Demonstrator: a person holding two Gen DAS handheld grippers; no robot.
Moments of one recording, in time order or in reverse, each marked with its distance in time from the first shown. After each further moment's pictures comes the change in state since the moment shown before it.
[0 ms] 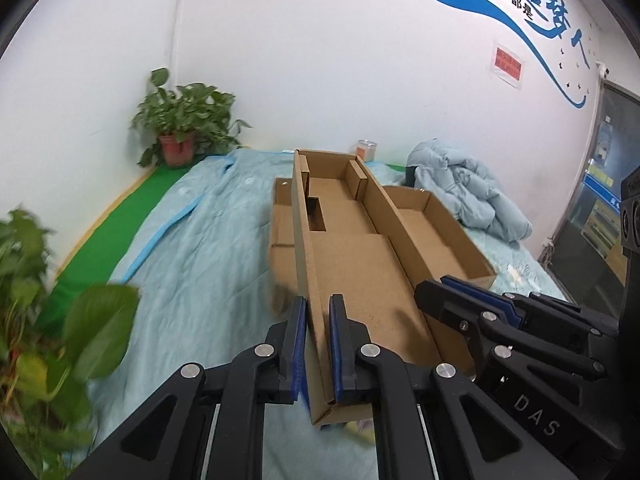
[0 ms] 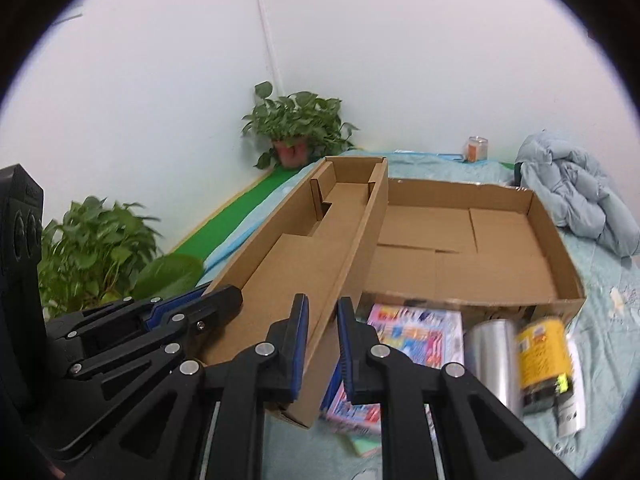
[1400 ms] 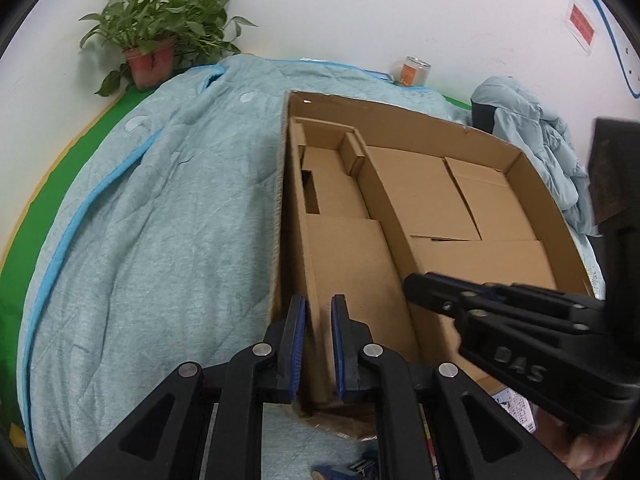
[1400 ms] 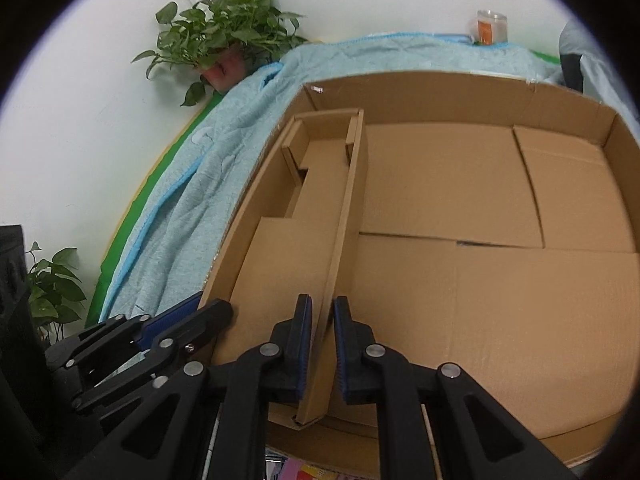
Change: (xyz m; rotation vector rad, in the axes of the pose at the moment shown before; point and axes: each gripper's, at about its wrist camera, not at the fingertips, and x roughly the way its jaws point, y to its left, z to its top) left arm 0.335 0.068 0.062 -0.068 0.322 0.049; right arm 0.252 -0.110 0.053 0.191 0.413 0.042
